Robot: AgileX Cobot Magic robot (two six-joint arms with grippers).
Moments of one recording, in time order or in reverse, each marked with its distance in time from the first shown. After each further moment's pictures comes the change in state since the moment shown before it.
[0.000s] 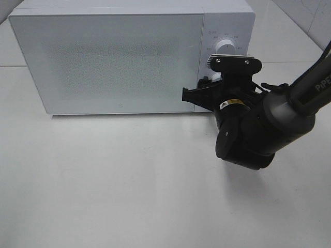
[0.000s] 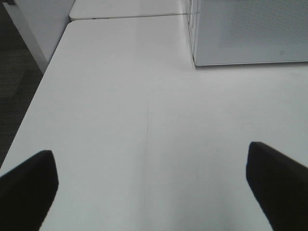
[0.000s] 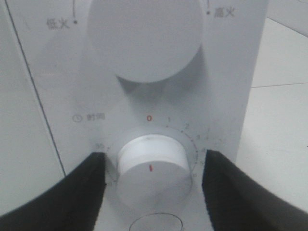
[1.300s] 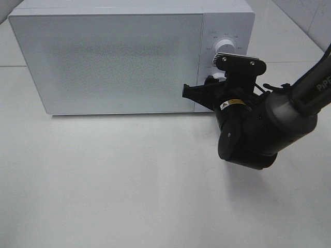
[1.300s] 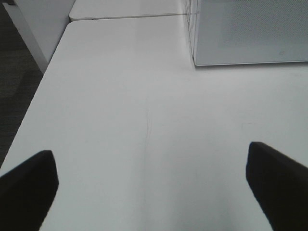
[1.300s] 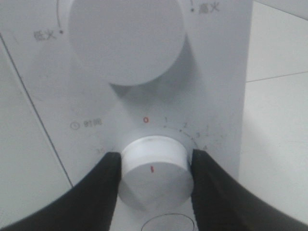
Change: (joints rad) left arm 0.000 -0.001 0.000 0.000 0.000 0.000; right arm -0.005 0.001 0.005 -0.053 0.000 0.144
